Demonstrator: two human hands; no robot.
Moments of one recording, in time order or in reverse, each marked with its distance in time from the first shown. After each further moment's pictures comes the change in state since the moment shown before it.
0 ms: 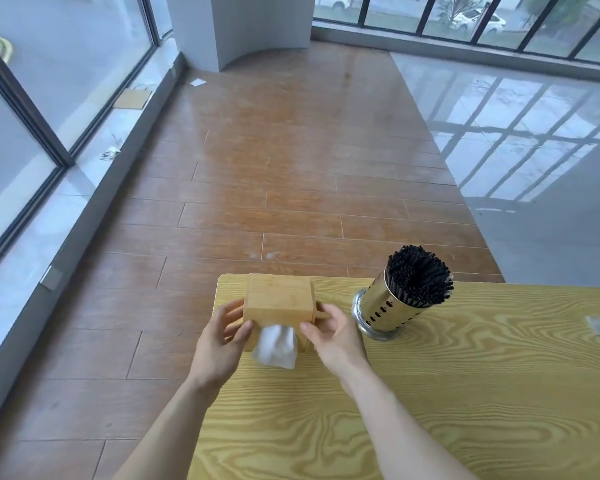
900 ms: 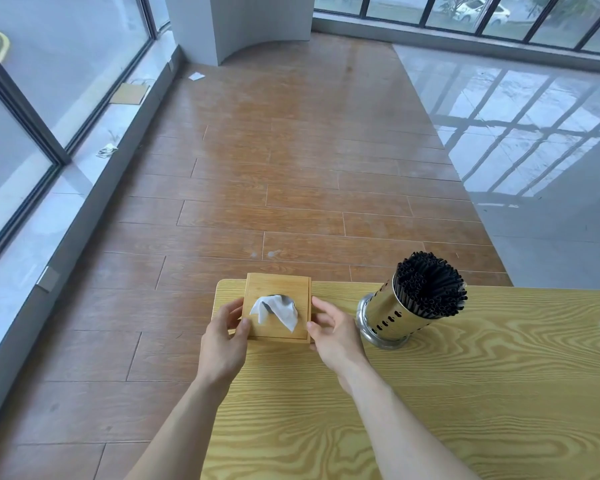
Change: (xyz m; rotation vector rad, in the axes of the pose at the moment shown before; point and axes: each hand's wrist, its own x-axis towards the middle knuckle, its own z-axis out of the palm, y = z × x) left_hand 0.030 -0.002 0.014 0.068 0.106 -0.049; right_hand 0.035 0.001 0.013 0.042 0.011 0.040
